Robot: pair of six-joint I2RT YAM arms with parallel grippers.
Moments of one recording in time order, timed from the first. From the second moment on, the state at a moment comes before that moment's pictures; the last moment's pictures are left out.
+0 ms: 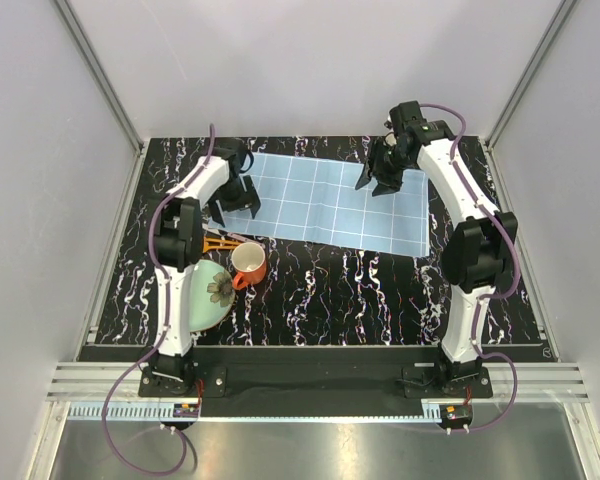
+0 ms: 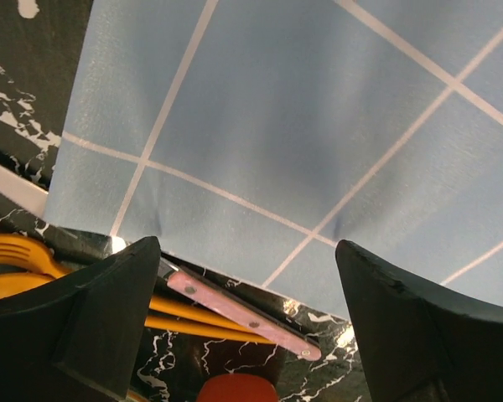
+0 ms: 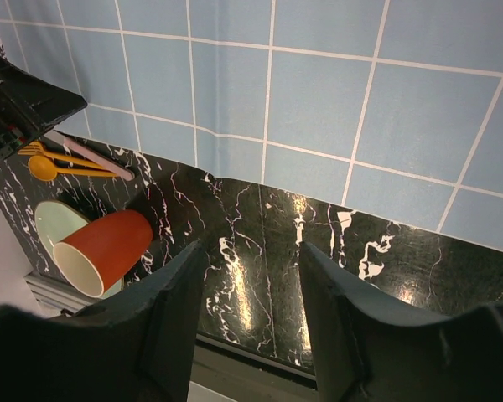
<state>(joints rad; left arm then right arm) -0.20 2.29 1.94 -1.03 -0.11 -0.58 0.24 2.02 2.01 -1.06 -0.28 0.48</state>
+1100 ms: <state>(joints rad) -0.28 2.13 1.61 -0.97 -0.14 -0.60 0.24 2.03 2.08 -1.04 -0.35 0.50</state>
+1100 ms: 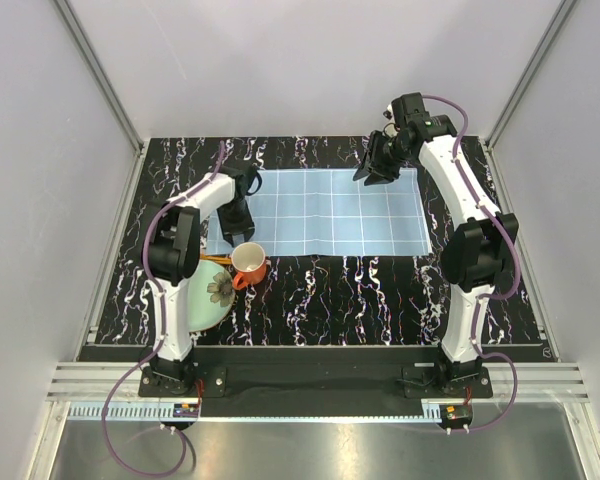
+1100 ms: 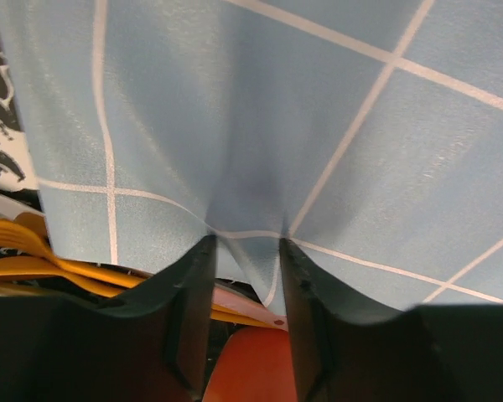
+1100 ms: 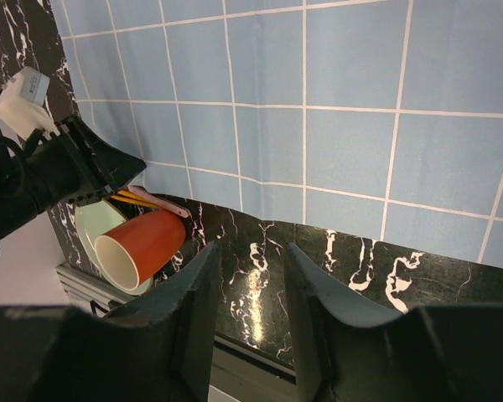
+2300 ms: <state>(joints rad) -0.28 1.98 1.63 -1.01 -0.26 -0.54 0.24 2.13 1.92 -0.95 -0.20 0.48</state>
